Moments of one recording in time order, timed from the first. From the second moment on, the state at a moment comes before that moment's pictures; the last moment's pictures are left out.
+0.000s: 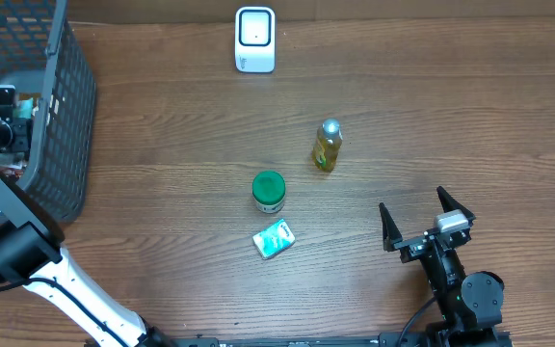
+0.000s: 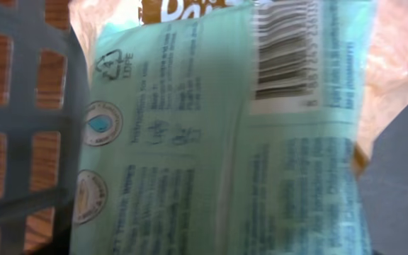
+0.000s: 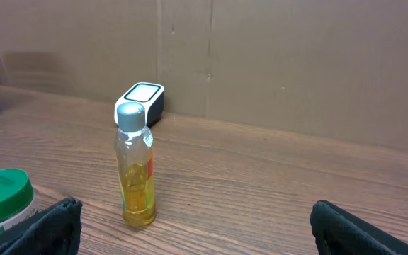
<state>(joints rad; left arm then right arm) 0.65 2.29 1.86 -0.65 0.02 0.55 0.15 0.01 0.02 -0.02 -0.12 -0.06</state>
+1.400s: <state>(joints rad) 0.08 1.49 1.79 -1.18 0.02 -0.01 0.15 0.01 0.02 -0.02 -0.12 -0.06</state>
